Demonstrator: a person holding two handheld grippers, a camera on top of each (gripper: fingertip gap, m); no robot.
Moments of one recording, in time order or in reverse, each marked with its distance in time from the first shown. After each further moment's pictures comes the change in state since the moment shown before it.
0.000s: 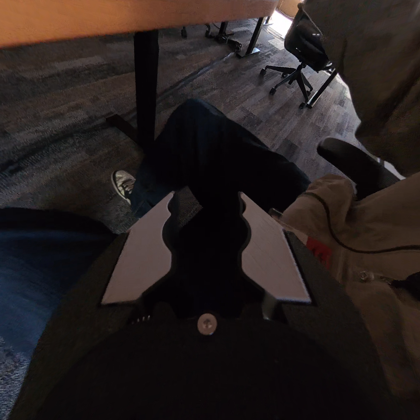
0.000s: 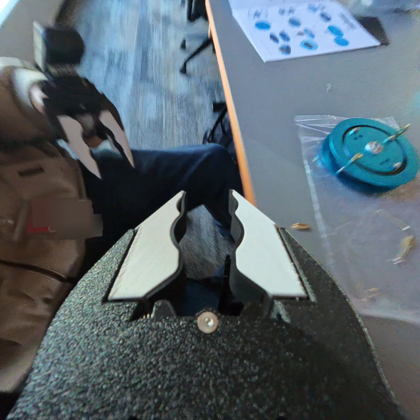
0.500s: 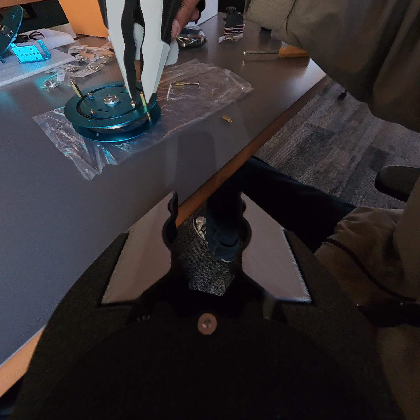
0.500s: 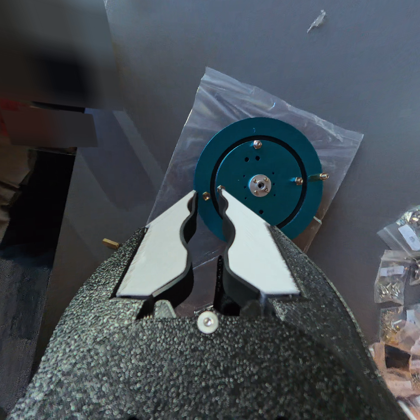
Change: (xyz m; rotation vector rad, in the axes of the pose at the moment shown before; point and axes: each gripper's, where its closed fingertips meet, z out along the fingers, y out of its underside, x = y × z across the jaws) left arm -0.116 -0.144 0.042 0.072 -0.235 0.243; right arm 0.187 0.004 0.097 -0.474 -0.239 -0.302
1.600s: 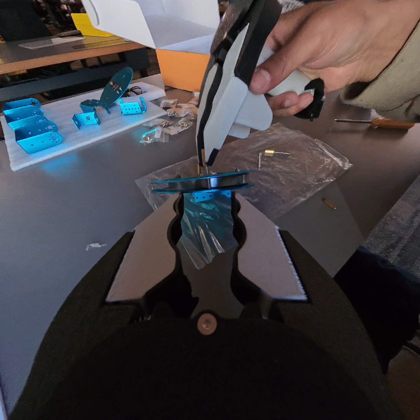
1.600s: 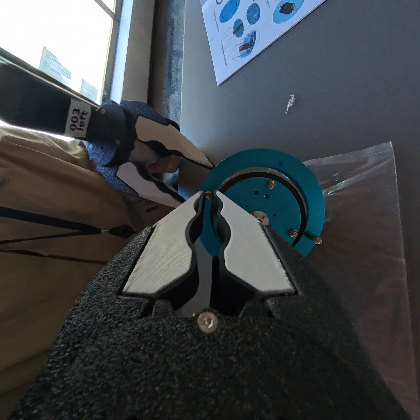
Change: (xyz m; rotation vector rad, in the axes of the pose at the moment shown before) left arm -0.121 -0.076 0.049 0.100 -0.195 -0.052; right arm 0.019 -0.080 -0.023 0.386 -0.402 0.627
